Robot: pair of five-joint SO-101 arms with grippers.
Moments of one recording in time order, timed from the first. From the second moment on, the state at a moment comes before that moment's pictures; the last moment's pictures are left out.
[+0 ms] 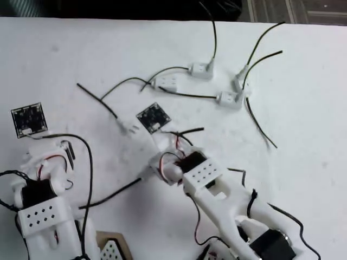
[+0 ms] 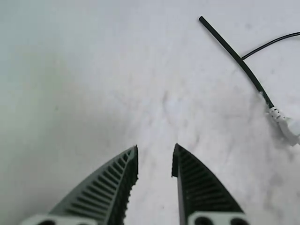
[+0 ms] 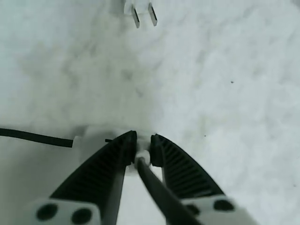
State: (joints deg) left arm -27.3 -65.2 71.0 51.9 -3.6; right arm -39.0 -18.1 56.8 37.2 5.1
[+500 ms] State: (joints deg) left arm -27.4 -65.2 72.0 50.9 -3.6; right arm -39.7 -18.0 55.7 40.2 5.1
